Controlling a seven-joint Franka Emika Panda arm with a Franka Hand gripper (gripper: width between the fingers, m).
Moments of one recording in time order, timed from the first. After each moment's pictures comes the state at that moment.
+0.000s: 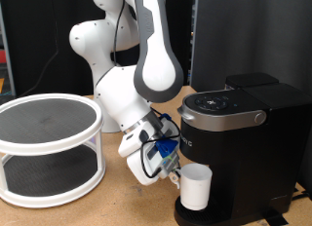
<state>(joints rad) 0.37 0.20 -0.27 -2.50 1.88 2.62 -1.71</state>
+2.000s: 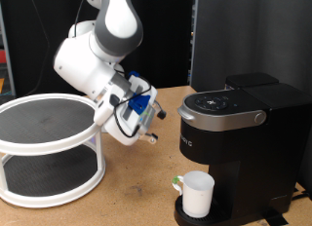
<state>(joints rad) 0.24 -0.19 -0.41 -2.72 1.28 2.30 -1.34</state>
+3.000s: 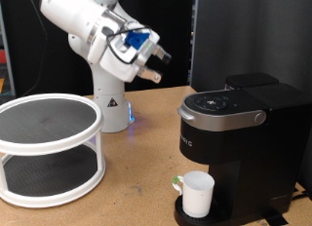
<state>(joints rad) 0.21 -0.52 -0.40 -2.65 1.11 2.23 -1.03</state>
